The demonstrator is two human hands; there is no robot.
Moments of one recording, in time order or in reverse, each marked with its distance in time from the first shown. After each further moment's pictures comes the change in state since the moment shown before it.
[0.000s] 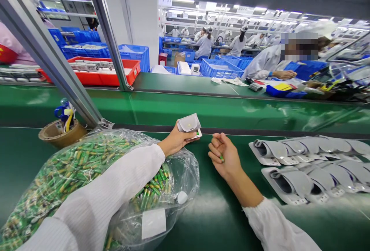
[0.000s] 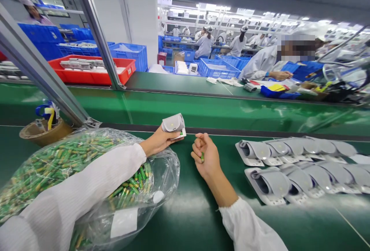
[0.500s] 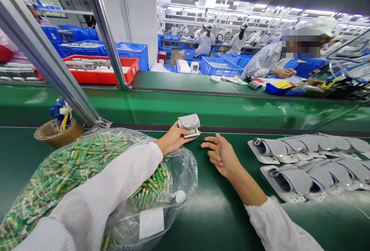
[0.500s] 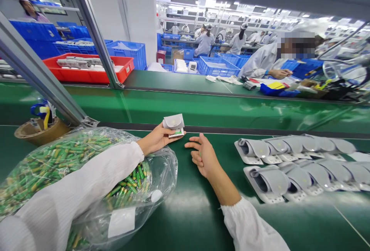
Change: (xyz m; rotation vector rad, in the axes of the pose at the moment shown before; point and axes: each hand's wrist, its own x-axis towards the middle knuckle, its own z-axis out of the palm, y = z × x) left_hand -0.002 0.011 0.001 -0.066 0.027 -0.118; right_hand -0.001 -0.015 0.004 -0.193 0.078 0.310
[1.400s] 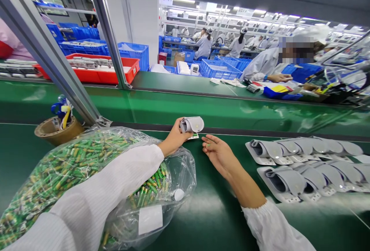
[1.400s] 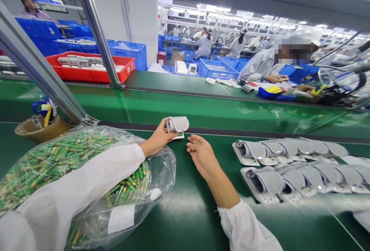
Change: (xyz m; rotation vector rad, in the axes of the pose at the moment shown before) left_hand 0.006 -0.017 -0.005 0.328 0.039 0.192; right_hand 0.015 0.015 -0.005 0.099 0.000 -0.167
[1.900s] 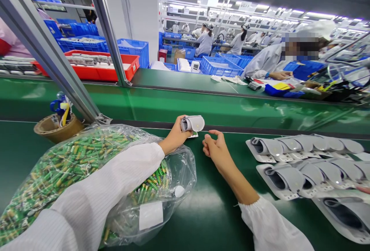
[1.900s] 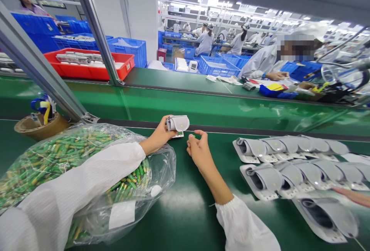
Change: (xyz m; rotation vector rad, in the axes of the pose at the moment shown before) left_hand 0.003 -0.006 -0.003 0.118 -0.016 0.121; right_hand 0.005 0.016 -0.006 -0.449 -0.063 -0.256
